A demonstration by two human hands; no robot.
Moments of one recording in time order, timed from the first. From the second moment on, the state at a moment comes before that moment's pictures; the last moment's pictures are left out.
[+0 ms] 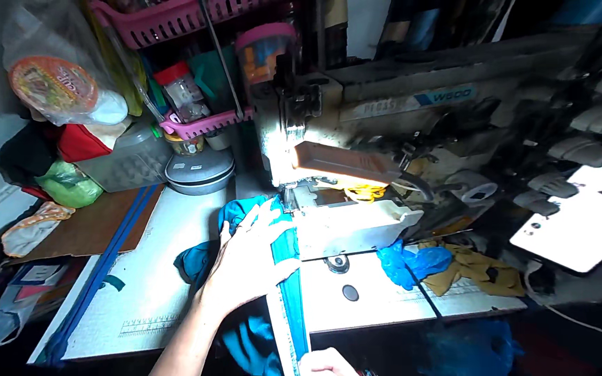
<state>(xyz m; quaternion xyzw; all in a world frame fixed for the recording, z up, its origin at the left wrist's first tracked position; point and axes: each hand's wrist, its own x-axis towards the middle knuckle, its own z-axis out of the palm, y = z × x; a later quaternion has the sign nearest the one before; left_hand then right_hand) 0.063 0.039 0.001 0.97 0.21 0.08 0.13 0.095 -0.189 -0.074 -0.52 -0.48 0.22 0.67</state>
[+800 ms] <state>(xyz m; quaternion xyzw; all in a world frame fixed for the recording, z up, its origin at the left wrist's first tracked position) 0.051 0.042 -0.026 0.95 0.11 0.28 0.04 0.109 -0.181 -0.054 -0.55 -0.48 0.16 0.67</state>
